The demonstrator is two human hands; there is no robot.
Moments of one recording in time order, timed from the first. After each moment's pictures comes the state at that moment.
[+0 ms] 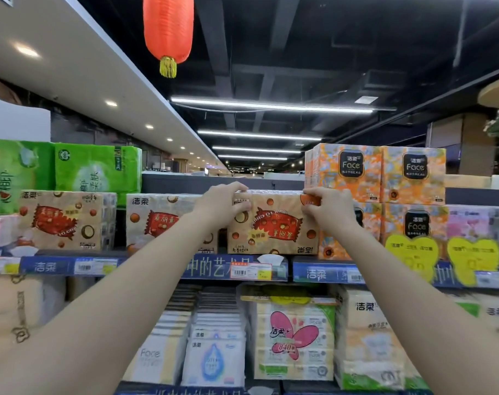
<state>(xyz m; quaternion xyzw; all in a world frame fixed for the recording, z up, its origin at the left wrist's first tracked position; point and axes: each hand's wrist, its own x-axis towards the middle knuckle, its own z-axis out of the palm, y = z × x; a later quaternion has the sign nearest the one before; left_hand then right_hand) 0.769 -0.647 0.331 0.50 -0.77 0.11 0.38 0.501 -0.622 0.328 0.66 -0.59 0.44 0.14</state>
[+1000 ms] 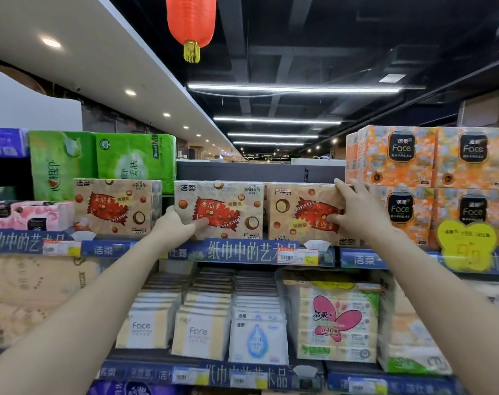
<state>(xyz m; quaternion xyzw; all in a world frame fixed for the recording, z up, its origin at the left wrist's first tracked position) 0.960 -0.661 0.249 0.66 -0.61 -0.13 0.42 0.544 -0.630 0.296 0.65 -0.65 0.29 0.25</state>
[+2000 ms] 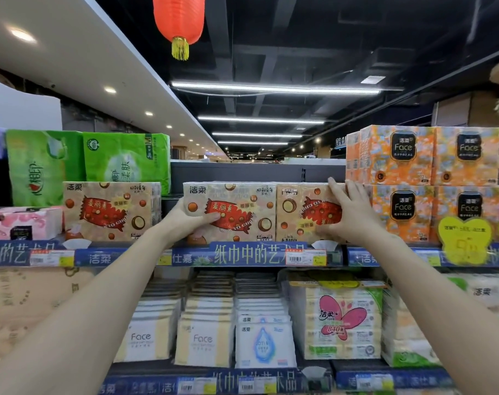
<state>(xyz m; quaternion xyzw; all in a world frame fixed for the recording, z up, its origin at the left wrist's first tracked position) 0.966 -0.686 0.264 0.48 -0.64 -0.33 0.51 0.570 -0.640 0.282 0.66 -0.66 0.31 0.18</state>
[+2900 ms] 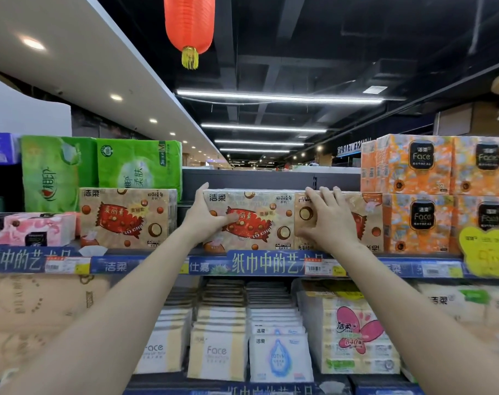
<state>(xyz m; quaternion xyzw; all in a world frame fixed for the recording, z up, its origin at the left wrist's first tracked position) 0.962 -0.694 0.279 0.47 -0.67 -0.21 0.53 0.657 -0.658 0.275 0.66 -0.62 0.34 0.26</state>
